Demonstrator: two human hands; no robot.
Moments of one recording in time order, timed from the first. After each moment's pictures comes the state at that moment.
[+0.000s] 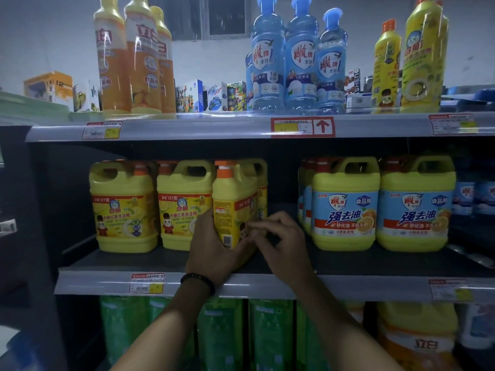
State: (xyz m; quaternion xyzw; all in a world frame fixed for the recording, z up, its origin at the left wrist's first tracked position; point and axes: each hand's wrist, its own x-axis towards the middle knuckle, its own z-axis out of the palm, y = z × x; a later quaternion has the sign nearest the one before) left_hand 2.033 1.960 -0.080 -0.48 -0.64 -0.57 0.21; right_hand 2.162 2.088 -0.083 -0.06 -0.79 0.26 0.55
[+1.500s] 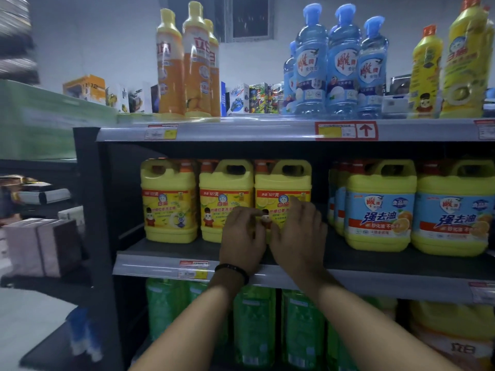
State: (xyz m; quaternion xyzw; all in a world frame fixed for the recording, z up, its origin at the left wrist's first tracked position) left_hand 2.025 1.933 -0.070 -0.48 -0.63 -0.53 0.31; right_hand 2.130 2.020 -0.062 -0.32 -0.81 0.02 0.49
